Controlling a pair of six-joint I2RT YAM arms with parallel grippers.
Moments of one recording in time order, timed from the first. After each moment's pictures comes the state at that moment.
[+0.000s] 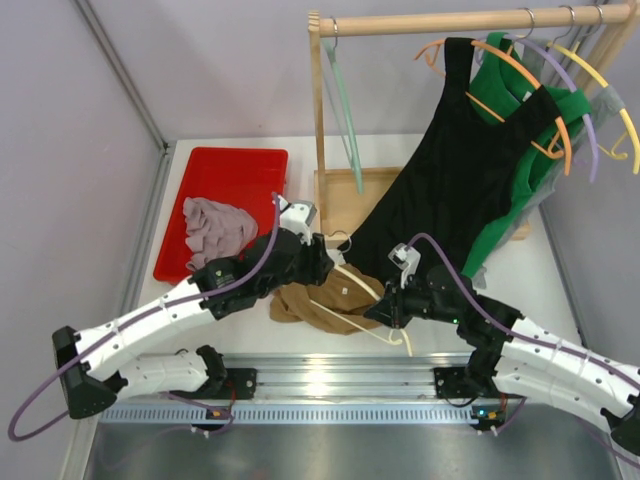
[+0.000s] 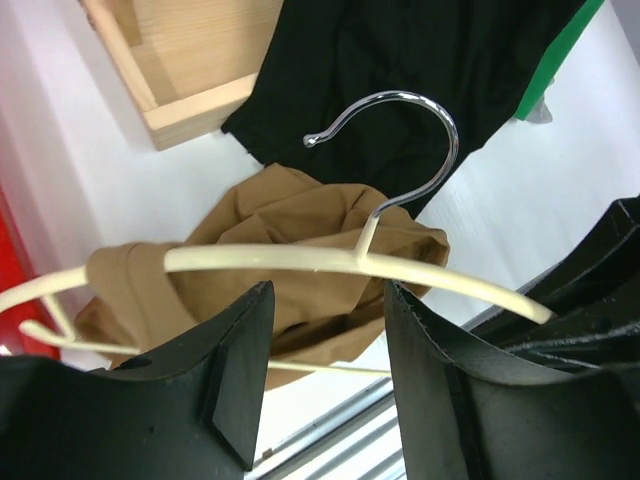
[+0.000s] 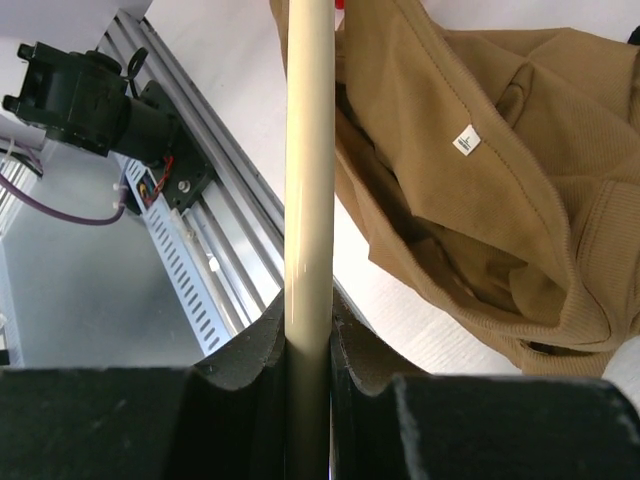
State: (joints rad) left arm -1.01 1.04 1.04 -0.55 -0.30 -0.57; right arm 0.91 0.70 0.46 -0.17 -0.26 0.52
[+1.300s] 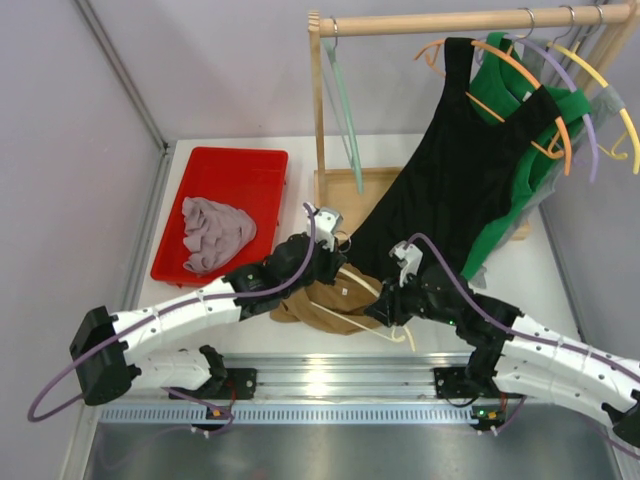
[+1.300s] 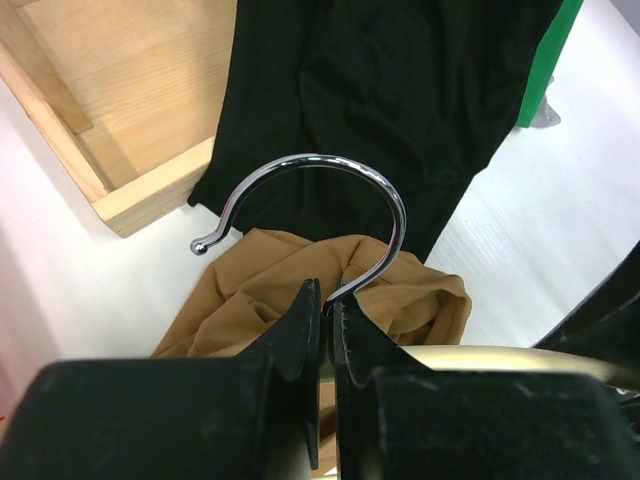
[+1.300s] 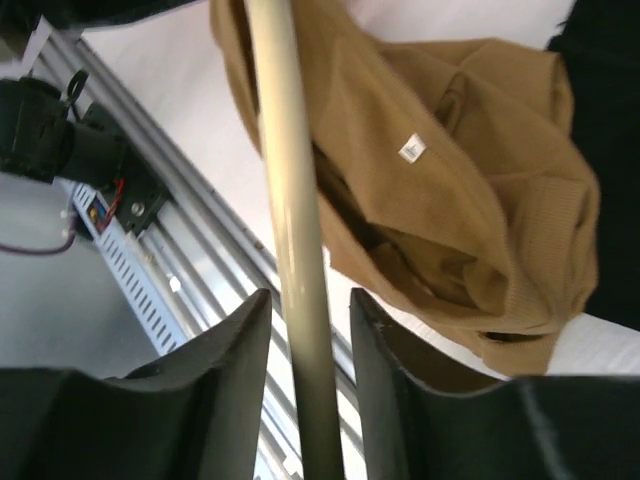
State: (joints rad) left arm -1.01 1.18 0.86 -0.10 -0.25 -0.37; right arm 0.97 0.72 0.50 -0.23 -0.12 0.51
